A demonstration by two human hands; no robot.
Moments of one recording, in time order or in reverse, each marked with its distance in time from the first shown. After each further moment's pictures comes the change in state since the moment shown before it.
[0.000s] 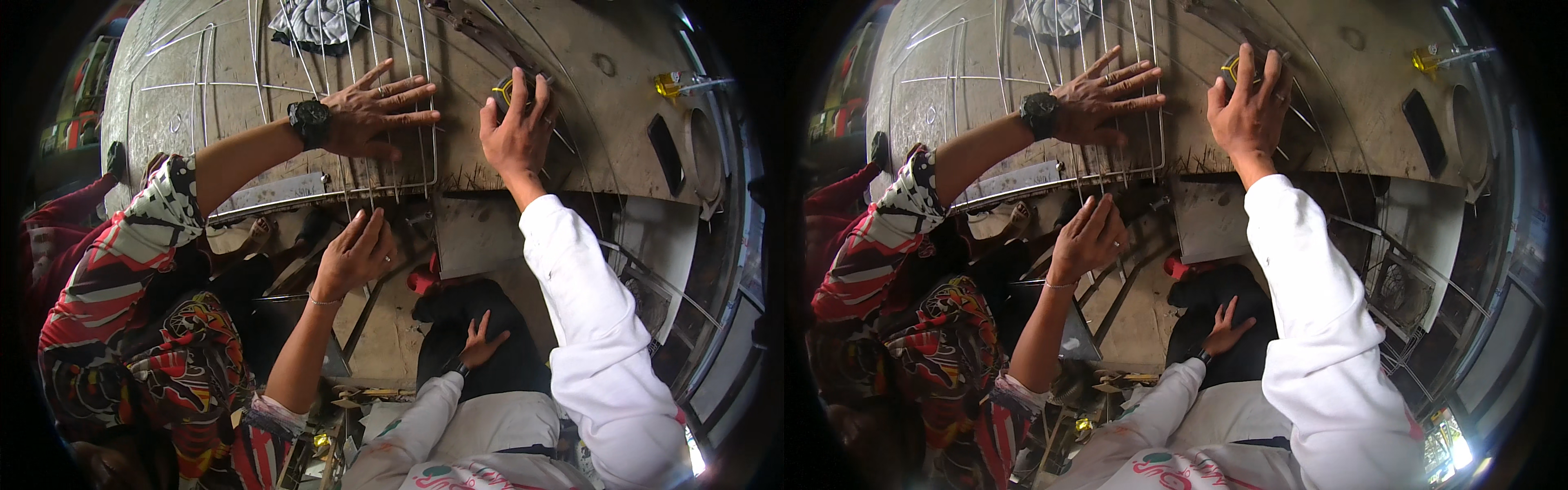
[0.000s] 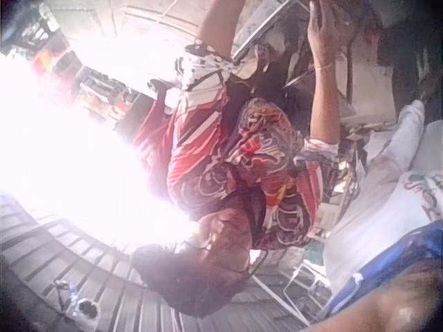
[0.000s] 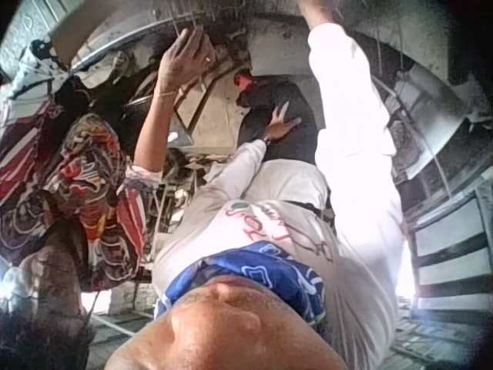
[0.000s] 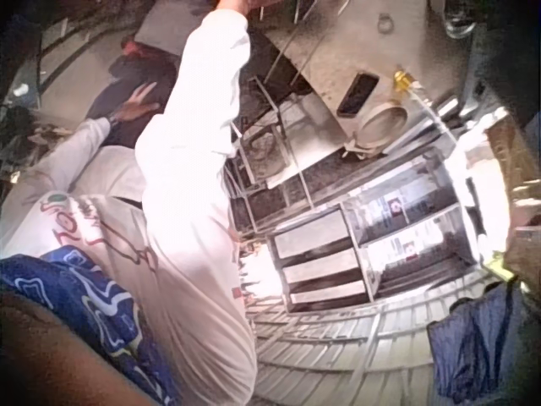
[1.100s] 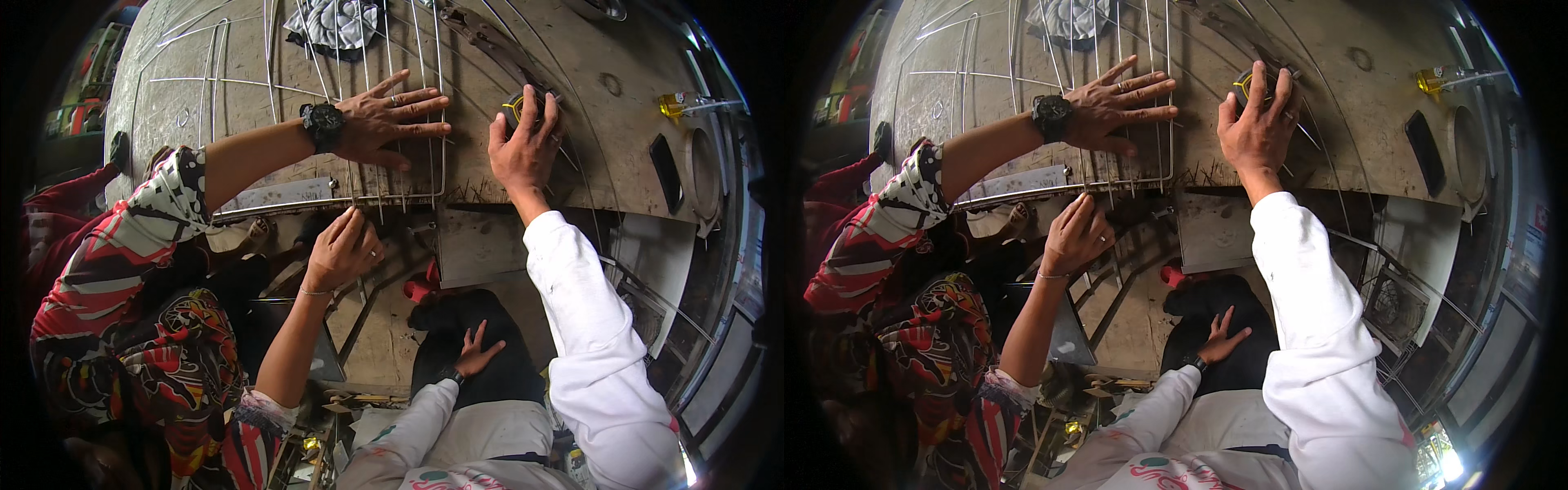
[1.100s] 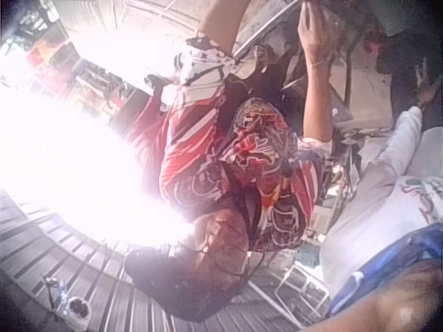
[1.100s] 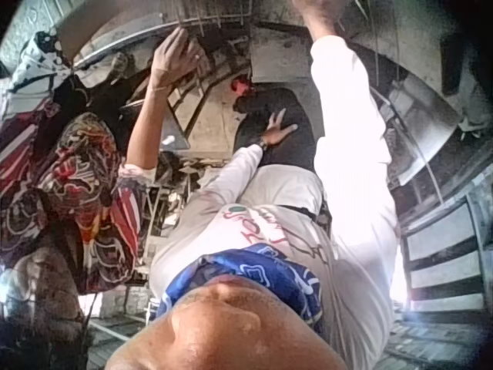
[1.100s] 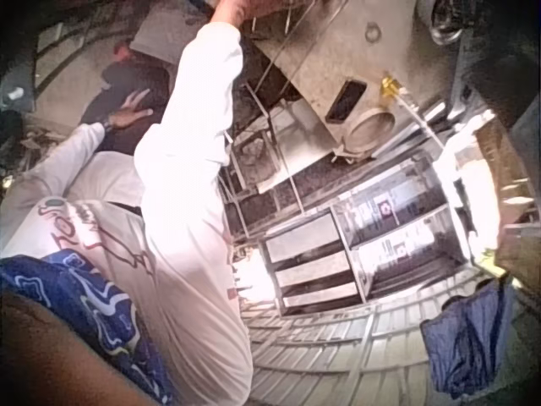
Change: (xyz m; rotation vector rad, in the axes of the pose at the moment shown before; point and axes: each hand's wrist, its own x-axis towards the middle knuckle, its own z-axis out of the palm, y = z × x) left_hand 0.006 -0.004 -0.004 0.001 -0.024 0.007; right_hand -0.002 -0.004 0.000 0.004 -0.034 0.035
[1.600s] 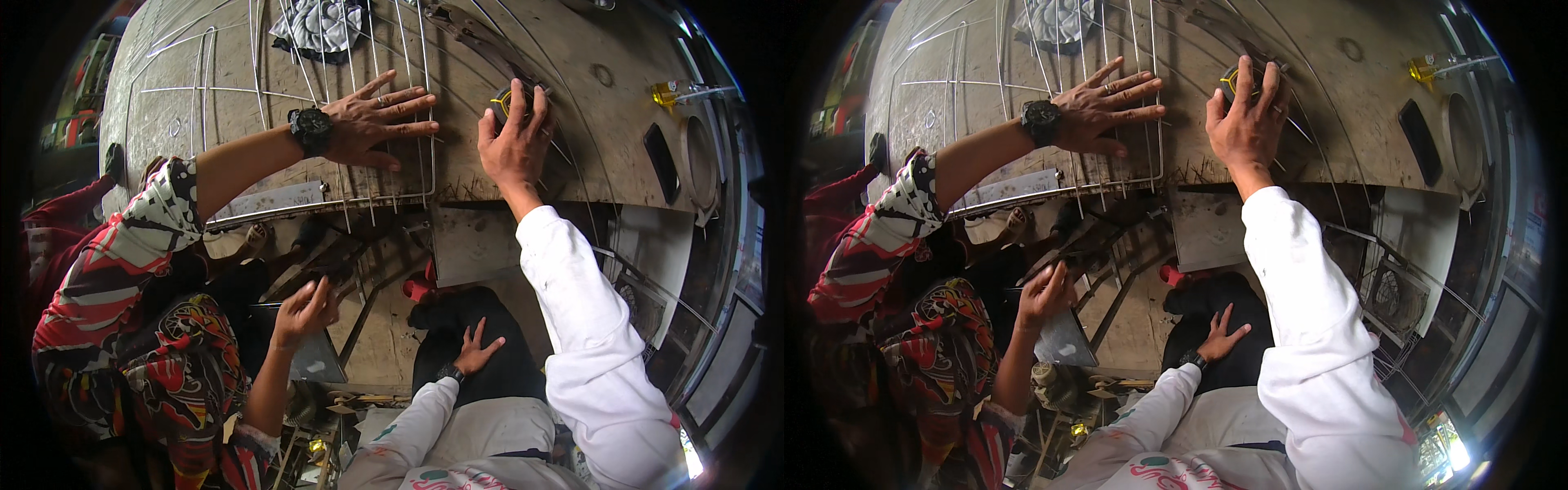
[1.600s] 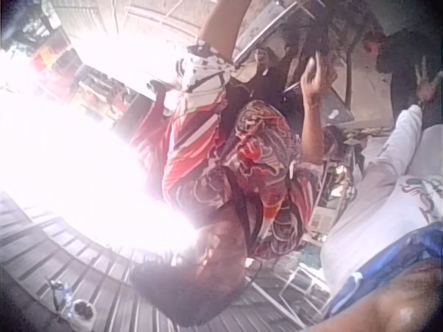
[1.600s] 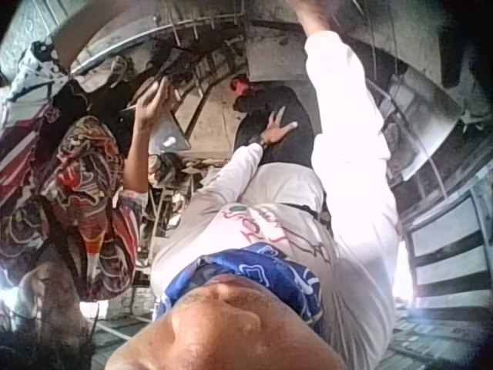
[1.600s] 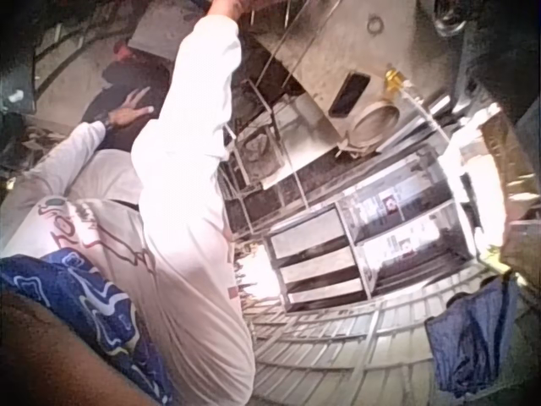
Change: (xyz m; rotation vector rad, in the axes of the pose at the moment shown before) left_hand -0.006 0.017 -0.009 -0.044 -0.027 -0.044; right_hand 0.002 0.000 0.000 -0.011 0.013 -0.022
